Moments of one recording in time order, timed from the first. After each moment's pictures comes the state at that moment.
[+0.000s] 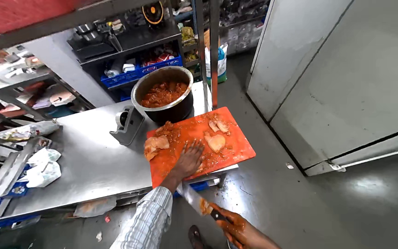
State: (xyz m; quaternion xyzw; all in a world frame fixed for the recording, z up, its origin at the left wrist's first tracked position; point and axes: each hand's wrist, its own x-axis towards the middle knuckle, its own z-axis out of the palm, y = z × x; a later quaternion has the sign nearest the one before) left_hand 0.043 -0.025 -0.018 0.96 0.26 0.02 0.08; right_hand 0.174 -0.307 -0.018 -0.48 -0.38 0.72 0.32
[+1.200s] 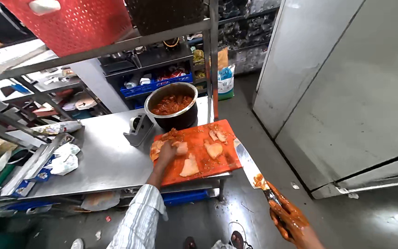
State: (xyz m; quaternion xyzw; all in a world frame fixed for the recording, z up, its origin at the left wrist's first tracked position) left_hand 0.014 0.000 0.082 0.74 0.58 0.13 0.30; right_hand 0.307 -0.363 0.035 -0.57 -0.29 0.53 0.55
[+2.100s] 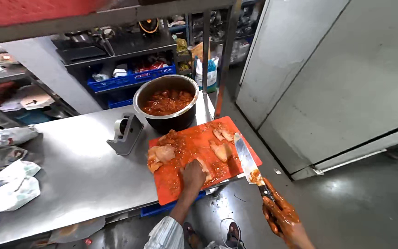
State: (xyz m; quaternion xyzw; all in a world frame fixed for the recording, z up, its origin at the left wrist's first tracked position) left_hand 0.047 -0.044 0.041 0.79 0.54 -0.07 0.27; right_hand 0.206 -0.297 0.036 -0.63 -0.22 0.45 0.59
